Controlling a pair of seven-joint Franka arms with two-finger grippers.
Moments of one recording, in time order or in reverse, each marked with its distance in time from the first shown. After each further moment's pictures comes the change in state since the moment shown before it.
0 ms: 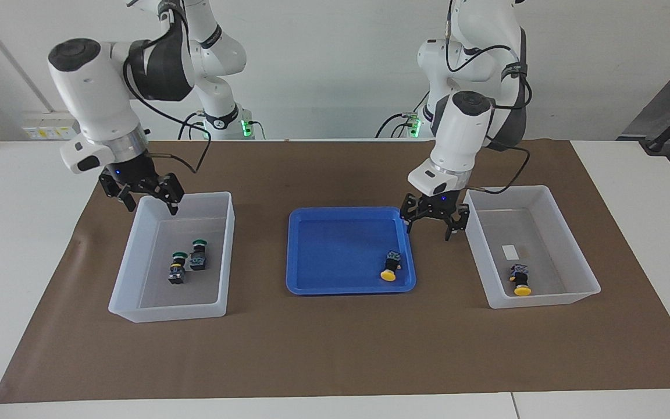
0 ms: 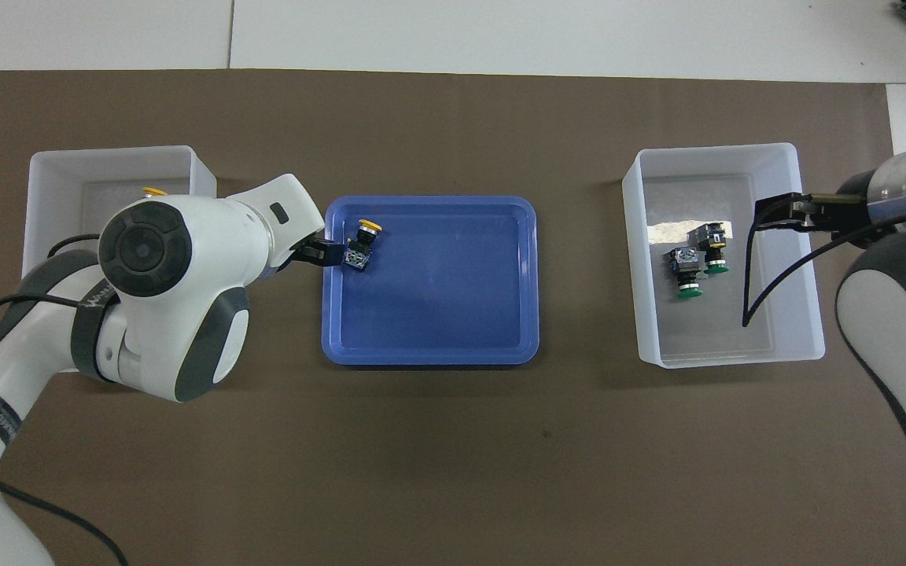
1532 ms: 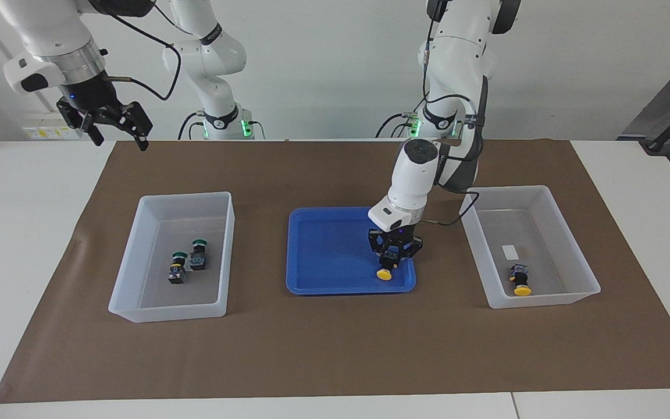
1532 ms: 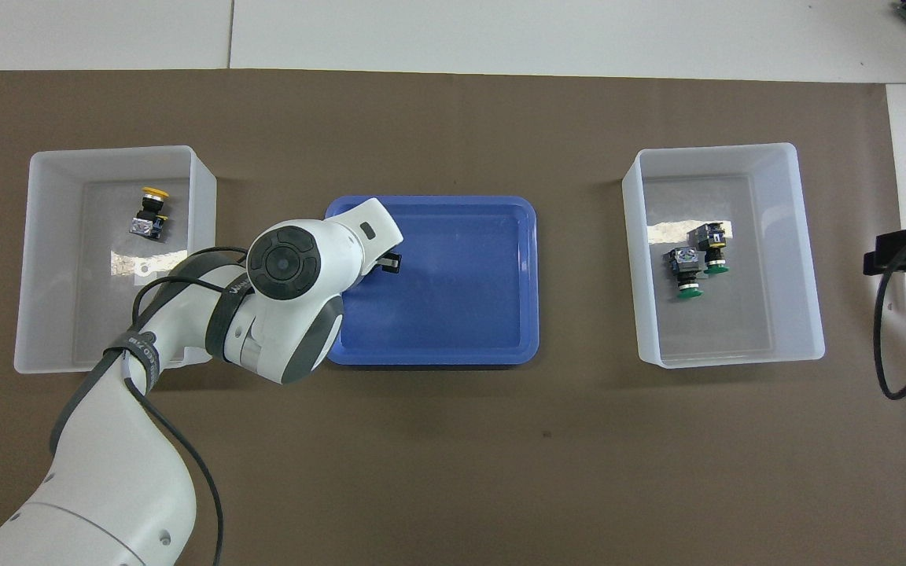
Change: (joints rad) left arm -0.016 0.066 0.031 0.061 0.000 -0.003 -0.092; right arm 0.054 -0.048 -0.094 0.042 -0.003 -0.166 -0.038
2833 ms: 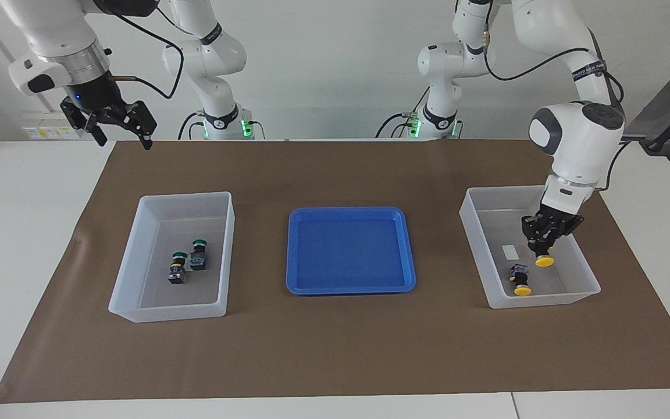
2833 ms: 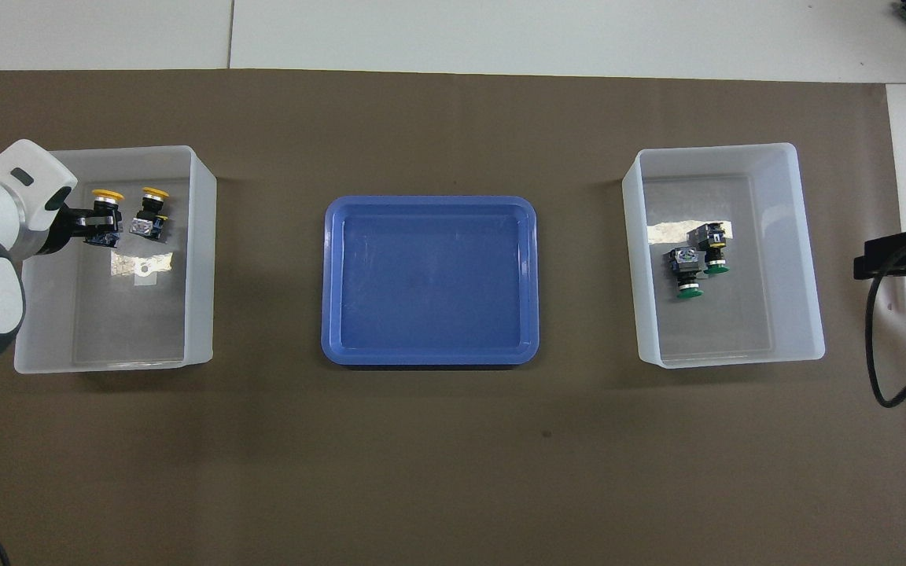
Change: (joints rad) left arm 0.477 -0.152 0.003 -0.076 0.002 -0.124 0.276; right arm 0.009 0.000 0.000 0.000 -0.001 -0.005 -0.023
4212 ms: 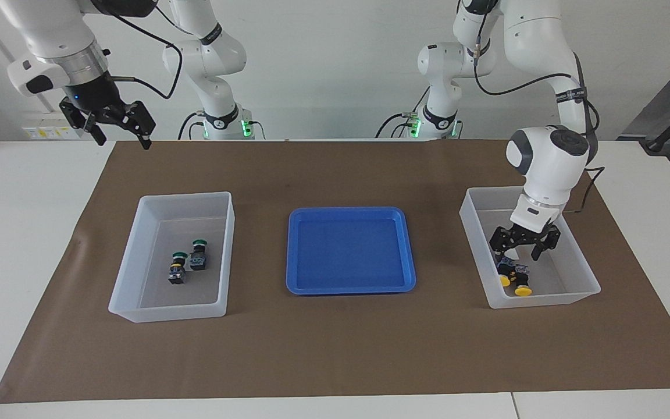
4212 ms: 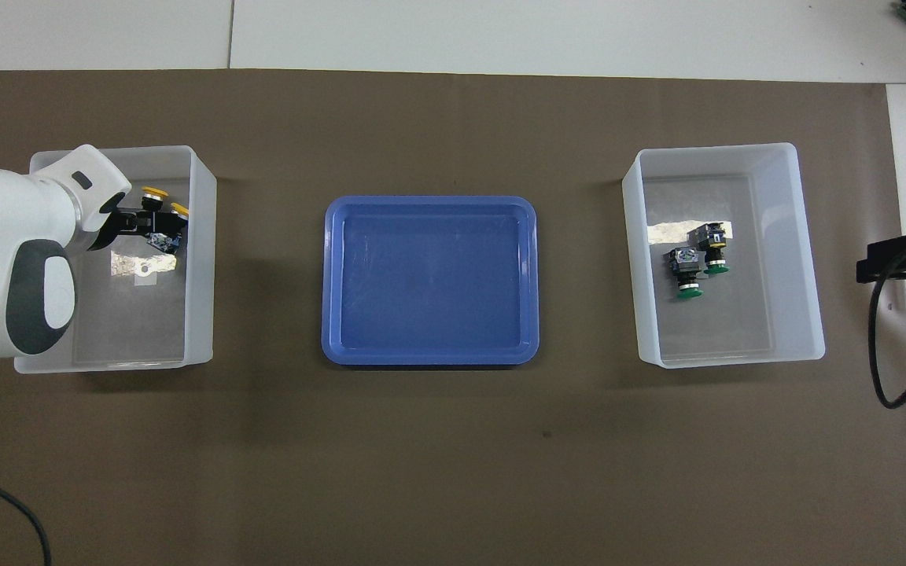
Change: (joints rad) left arm -0.040 -0.040 -0.011 0.011 0.000 -0.063 0.044; right arm -0.003 -0.001 -0.004 -0.010 0.000 -0.008 0.000
